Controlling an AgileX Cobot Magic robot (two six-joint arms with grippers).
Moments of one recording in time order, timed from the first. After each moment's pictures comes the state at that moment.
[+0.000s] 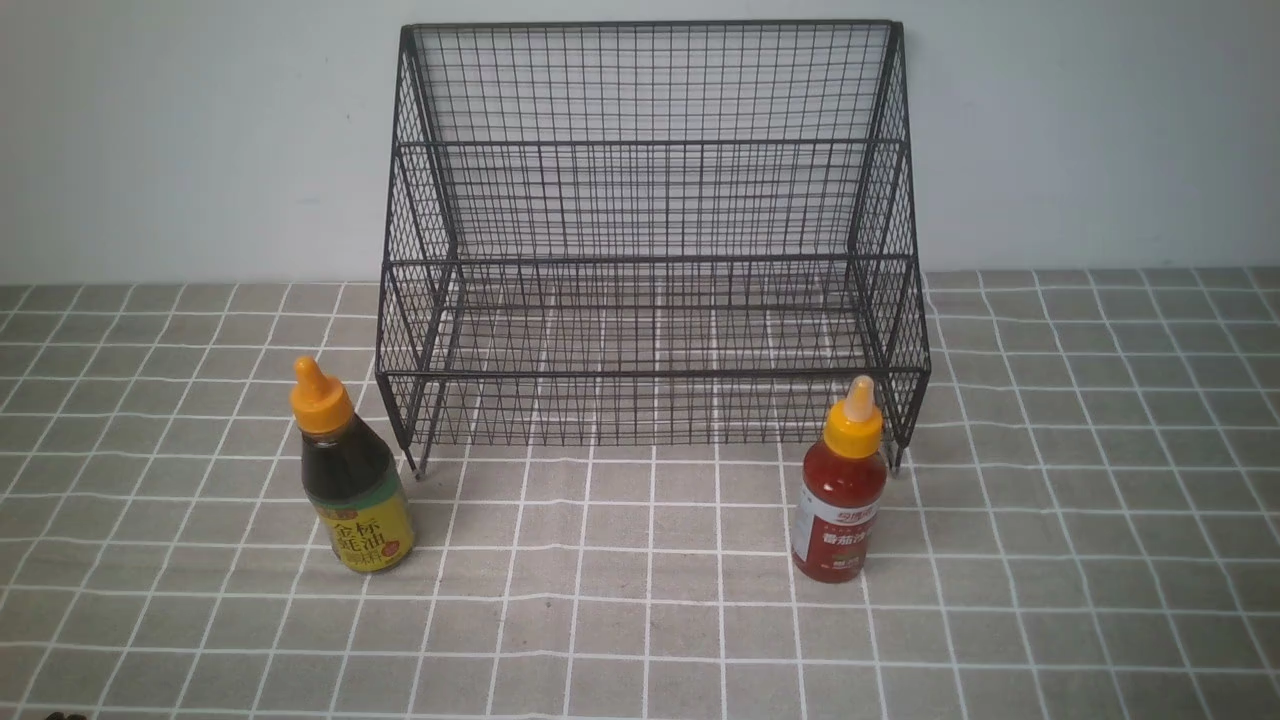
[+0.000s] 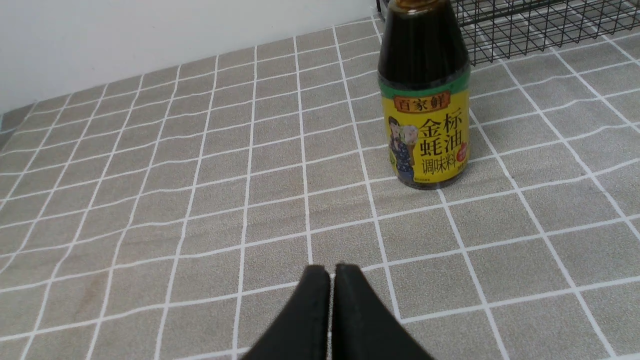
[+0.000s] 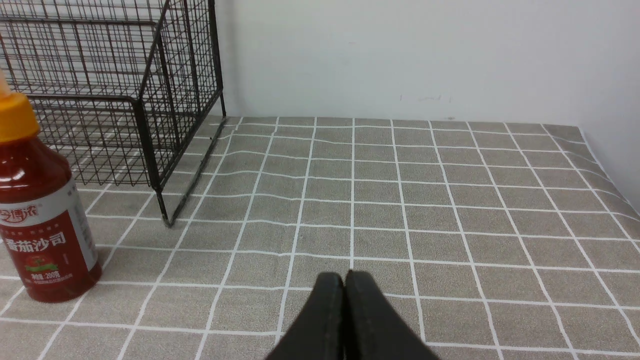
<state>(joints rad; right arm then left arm) 0.02 -0.02 0.02 -0.08 0.35 0.09 -0.02 -0.01 0.02 -0.04 0.39 0.24</state>
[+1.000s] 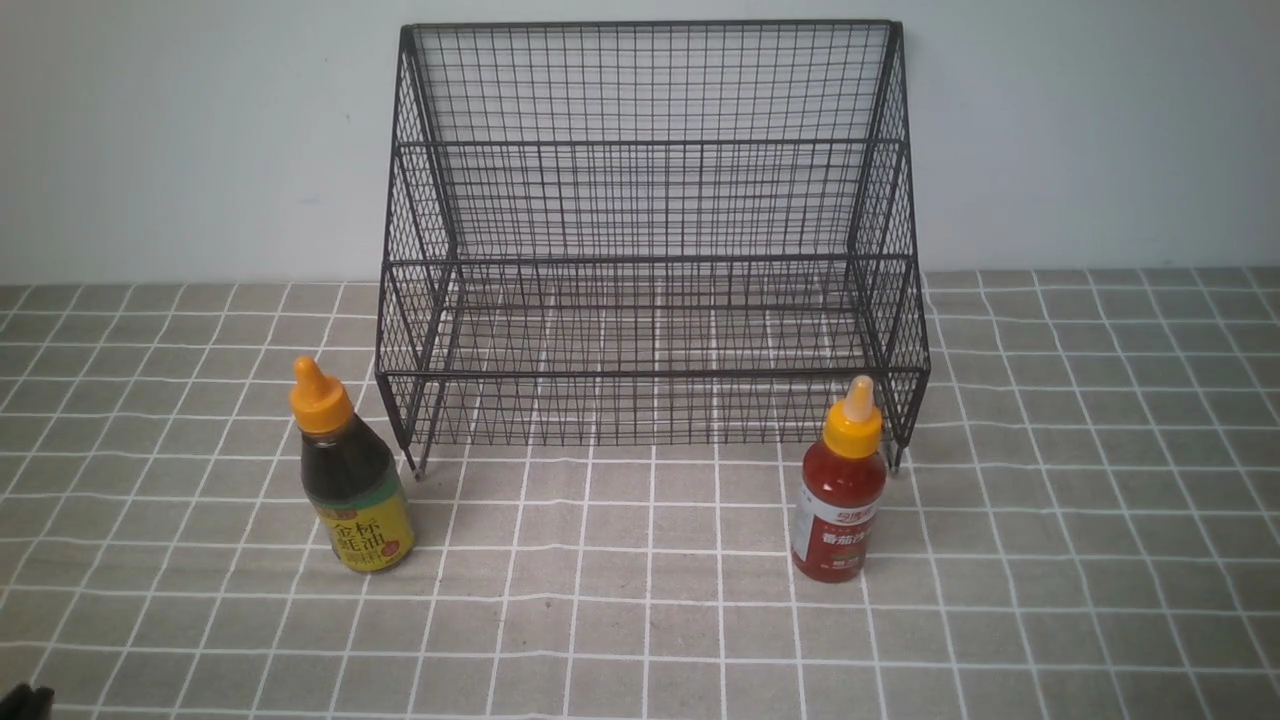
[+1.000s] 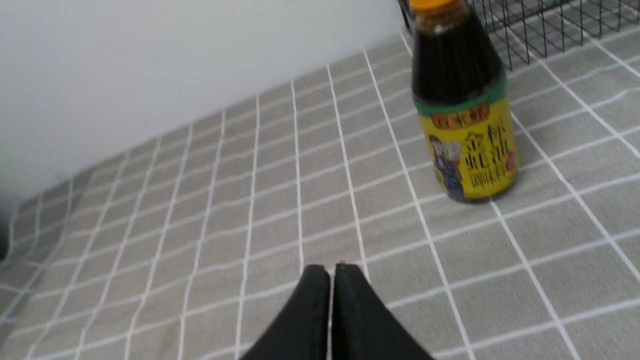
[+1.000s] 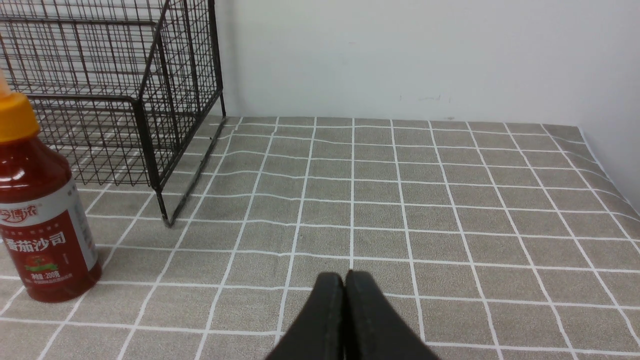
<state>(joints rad) 0.02 -0.02 0.02 -0.08 0.35 0.09 -0.02 -0.01 0.03 0.09 0.29 0.27</state>
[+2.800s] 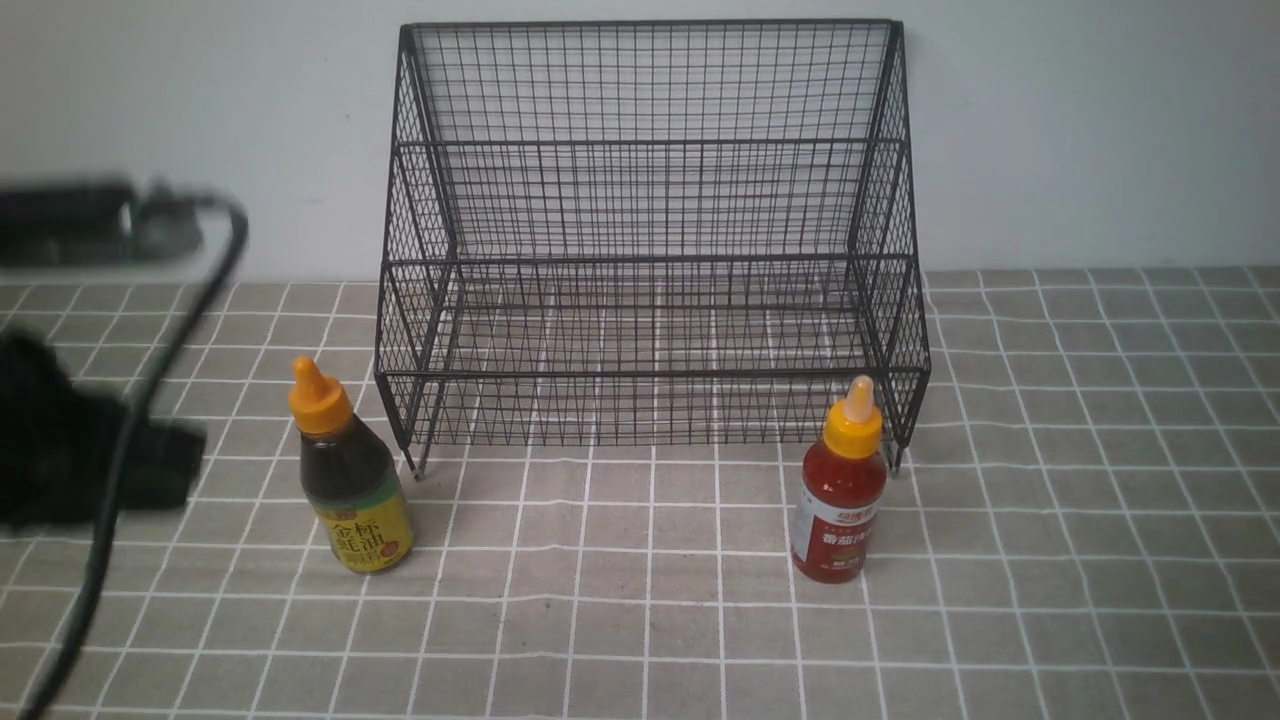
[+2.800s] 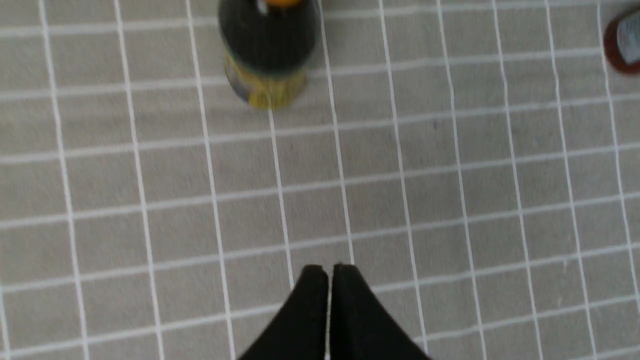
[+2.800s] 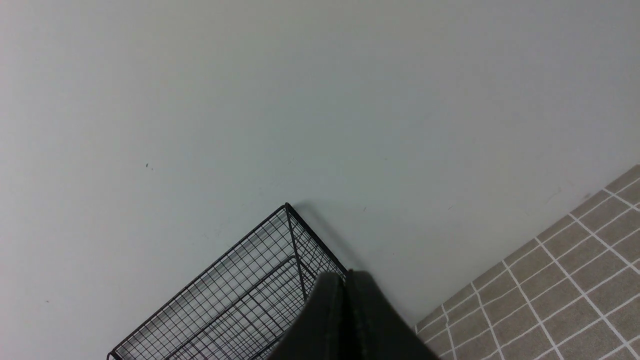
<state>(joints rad) 0.02 -0.02 0.03 0.43 -0.03 0.33 -0.02 1.11 -1.04 -0.25 1.06 0.16</state>
